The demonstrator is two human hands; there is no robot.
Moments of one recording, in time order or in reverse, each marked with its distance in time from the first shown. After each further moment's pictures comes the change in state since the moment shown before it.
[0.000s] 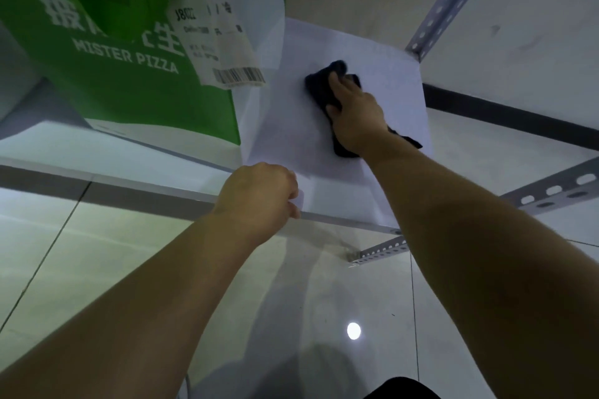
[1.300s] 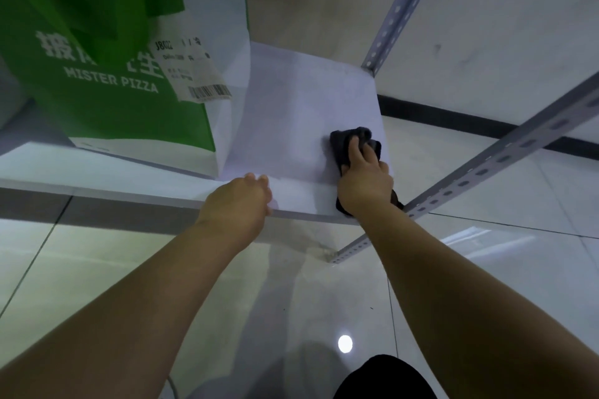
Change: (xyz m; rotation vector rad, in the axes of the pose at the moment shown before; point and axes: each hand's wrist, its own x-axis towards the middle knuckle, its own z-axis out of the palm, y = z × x) left_hand -0.005 0.008 0.011 0.109 -0.084 -0.016; right_hand -0.114 0.024 0.002 -0.005 0.035 0.420
